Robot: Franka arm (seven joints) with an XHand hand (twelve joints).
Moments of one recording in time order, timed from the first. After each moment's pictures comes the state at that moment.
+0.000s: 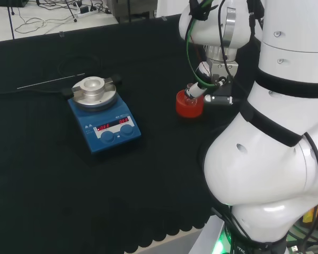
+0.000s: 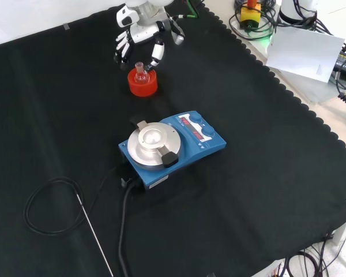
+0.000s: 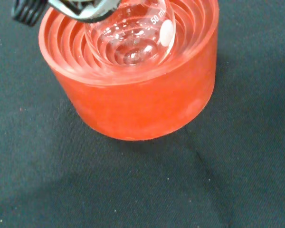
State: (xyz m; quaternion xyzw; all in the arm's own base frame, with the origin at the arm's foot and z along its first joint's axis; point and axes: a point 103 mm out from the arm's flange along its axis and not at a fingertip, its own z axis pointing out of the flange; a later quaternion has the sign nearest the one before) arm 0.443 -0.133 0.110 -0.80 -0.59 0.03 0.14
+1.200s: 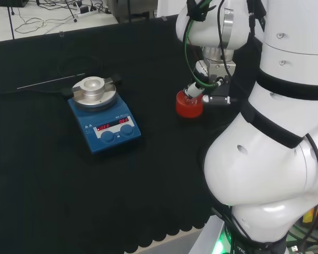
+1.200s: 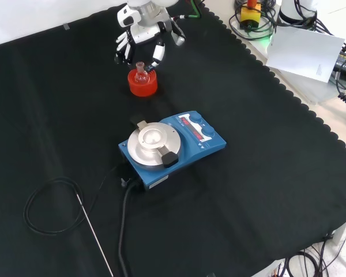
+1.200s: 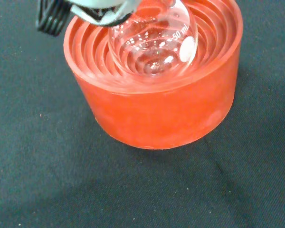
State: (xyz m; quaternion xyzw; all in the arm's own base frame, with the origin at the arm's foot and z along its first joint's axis) arm 0.445 -0.124 0.113 -0.79 -0.60 0.02 0.12
